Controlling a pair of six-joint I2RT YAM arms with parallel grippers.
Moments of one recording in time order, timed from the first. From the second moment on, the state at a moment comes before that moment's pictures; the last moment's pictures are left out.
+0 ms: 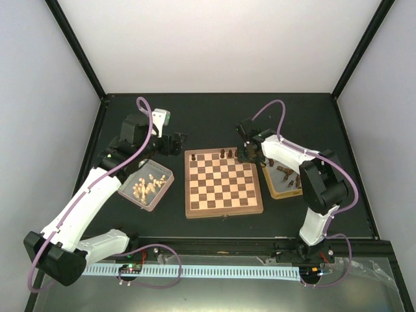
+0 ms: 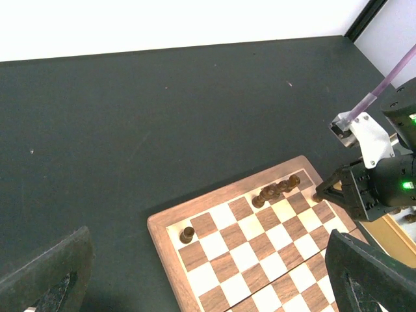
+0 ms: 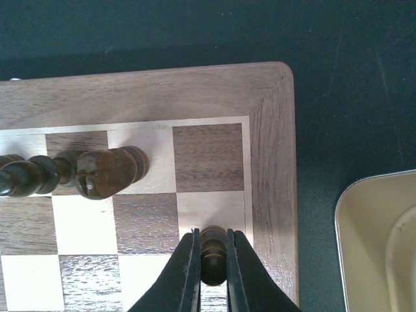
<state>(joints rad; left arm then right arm) -0.42 1.08 1.10 -0.55 0.08 -0.22 0.53 1.80 1.23 -0.65 0.11 0.48</state>
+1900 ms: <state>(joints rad) -0.42 1.08 1.10 -0.55 0.08 -0.22 0.00 1.45 0.81 -0.50 0.19 0.50</state>
